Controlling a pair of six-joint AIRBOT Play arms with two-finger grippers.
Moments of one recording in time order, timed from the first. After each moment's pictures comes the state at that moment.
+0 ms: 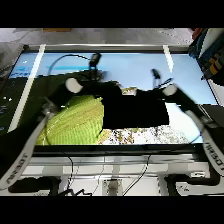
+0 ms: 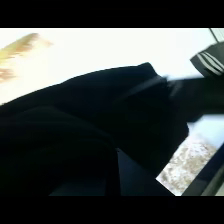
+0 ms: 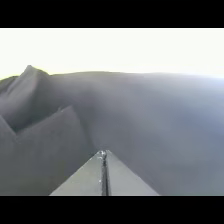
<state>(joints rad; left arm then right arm) -0.55 -1.54 1.48 0.80 -0.68 -1.24 0.03 -1.44 1.20 -0.94 0.81 1.38</state>
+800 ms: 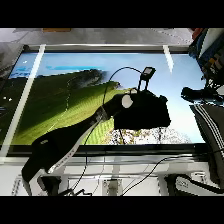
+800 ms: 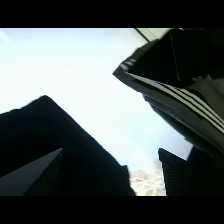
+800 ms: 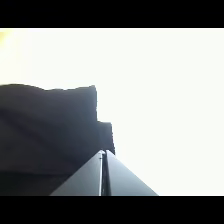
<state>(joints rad) -0.85 -1.87 1.85 0.85 -0.48 -1.25 -0.37 -1.30 1.20 -1.21 0.99 1.34</state>
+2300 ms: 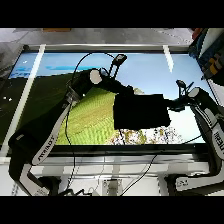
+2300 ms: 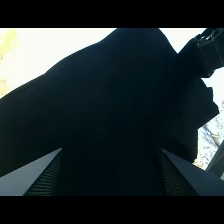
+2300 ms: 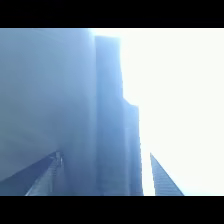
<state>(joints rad) -0.58 -1.78 1.85 0.99 -0.97 -1.24 -0.28 -1.60 1.19 -1.17 1.02 1.33</state>
